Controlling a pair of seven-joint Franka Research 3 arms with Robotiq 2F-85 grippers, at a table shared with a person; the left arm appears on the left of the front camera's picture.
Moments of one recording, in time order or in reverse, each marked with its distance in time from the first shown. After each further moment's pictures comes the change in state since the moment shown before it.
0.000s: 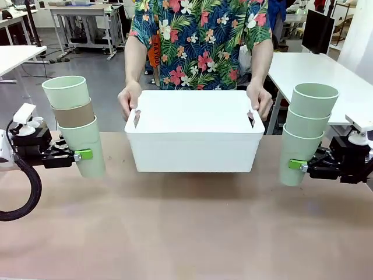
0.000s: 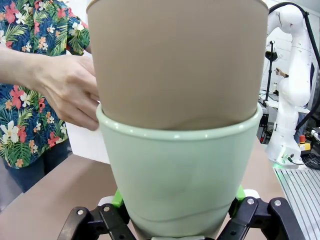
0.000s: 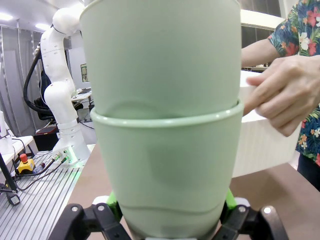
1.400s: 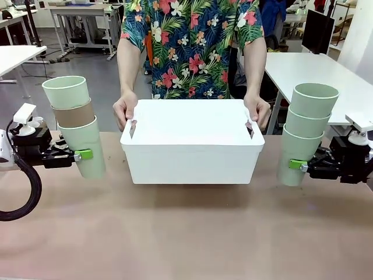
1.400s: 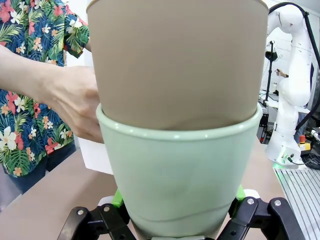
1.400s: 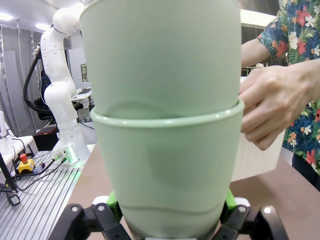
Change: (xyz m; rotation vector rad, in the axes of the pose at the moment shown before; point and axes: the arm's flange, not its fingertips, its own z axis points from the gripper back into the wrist) left arm 0.000 0.000 0.000 0.000 0.000 0.000; right arm 0.000 0.000 0.000 0.000 0.000 0.000
